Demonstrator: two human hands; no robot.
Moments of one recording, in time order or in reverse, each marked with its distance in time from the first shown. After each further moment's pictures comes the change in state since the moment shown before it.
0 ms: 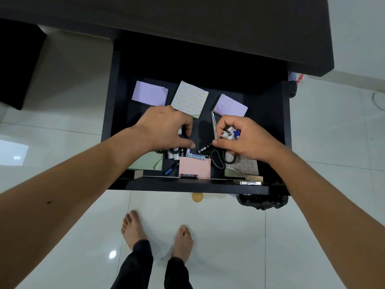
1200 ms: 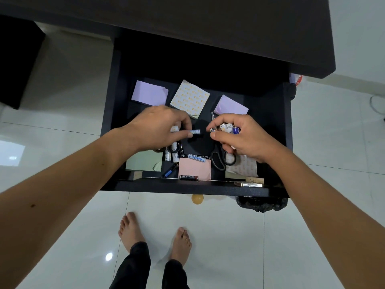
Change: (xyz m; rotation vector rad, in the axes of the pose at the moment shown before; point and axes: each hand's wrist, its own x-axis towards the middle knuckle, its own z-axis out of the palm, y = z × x) left_hand -0.010 -0.010 -0.006 -0.204 -0.005 0.032; right_hand 0.004 -0.010 0.004 0.225 -0.020 0.032
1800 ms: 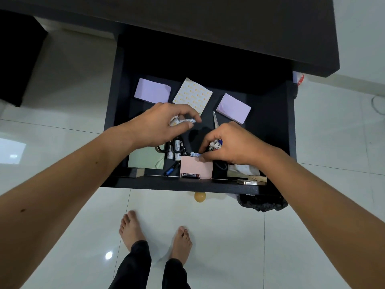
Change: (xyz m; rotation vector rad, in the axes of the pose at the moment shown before) left_hand -0.011 0.001 -0.003 -0.391 0.002 -0.056; right_hand 0.004 -0.018 0.023 -0.598 -0.180 -0.042
